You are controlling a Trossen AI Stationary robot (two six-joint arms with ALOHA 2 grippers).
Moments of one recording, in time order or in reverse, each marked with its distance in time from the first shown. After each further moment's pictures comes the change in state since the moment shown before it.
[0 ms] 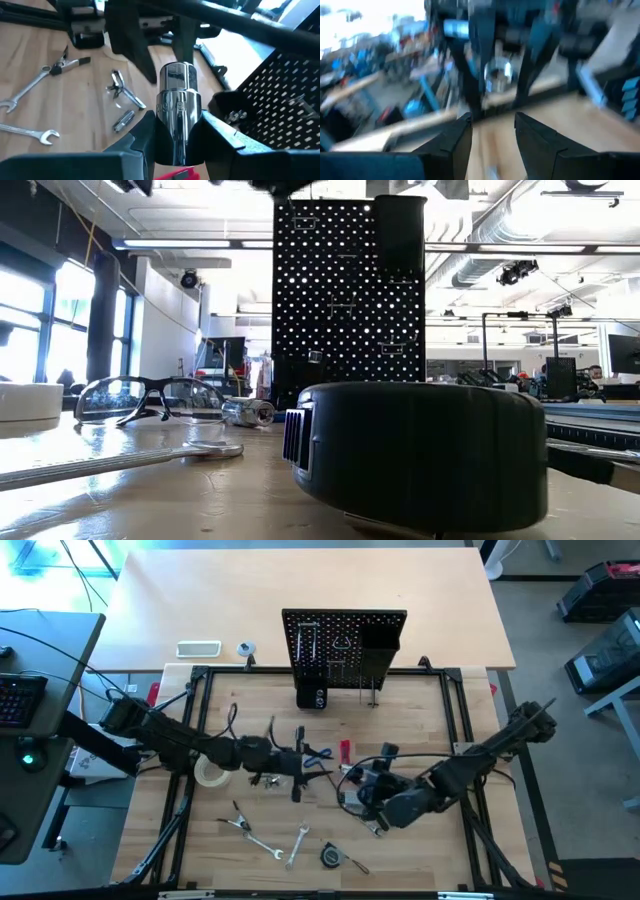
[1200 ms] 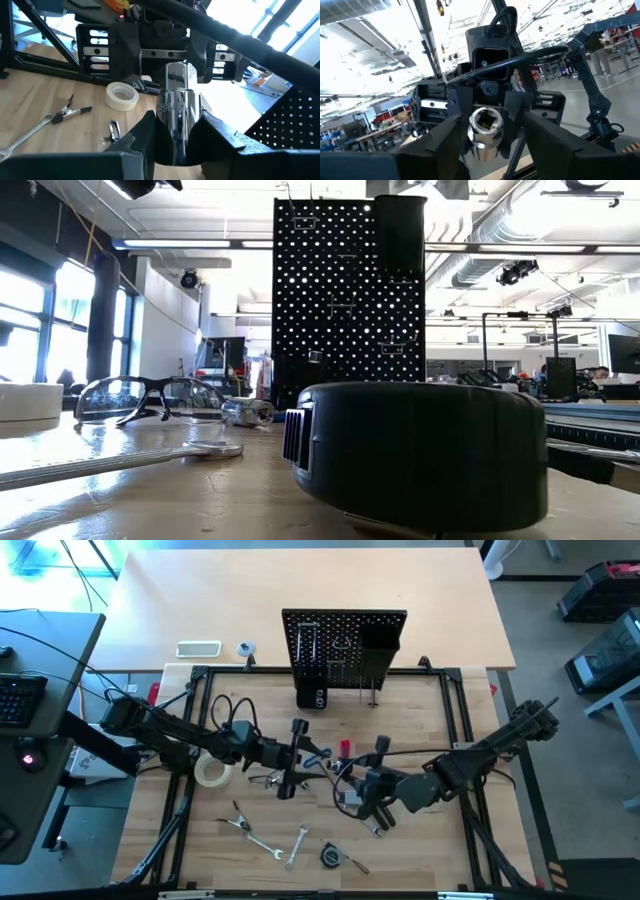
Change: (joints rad) left arm 0.053 0.000 0.000 0.341 0.313 0.024; right arm -0.045 -0.023 0.000 0.385 -0.064 -0.393
